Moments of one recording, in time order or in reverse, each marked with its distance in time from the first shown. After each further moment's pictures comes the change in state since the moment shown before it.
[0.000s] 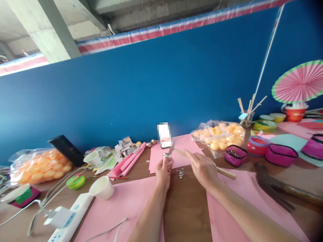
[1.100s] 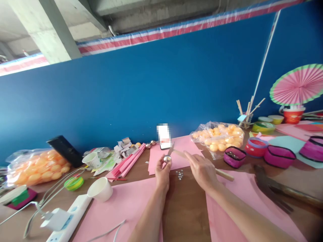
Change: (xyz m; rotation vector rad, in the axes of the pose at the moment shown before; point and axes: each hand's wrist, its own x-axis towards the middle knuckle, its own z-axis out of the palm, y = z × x) left_hand 0.003 -0.007 -0.007 0.227 -0.003 0.136; right_hand -0.001 0.002 0.004 0.019 0.022 -0.004
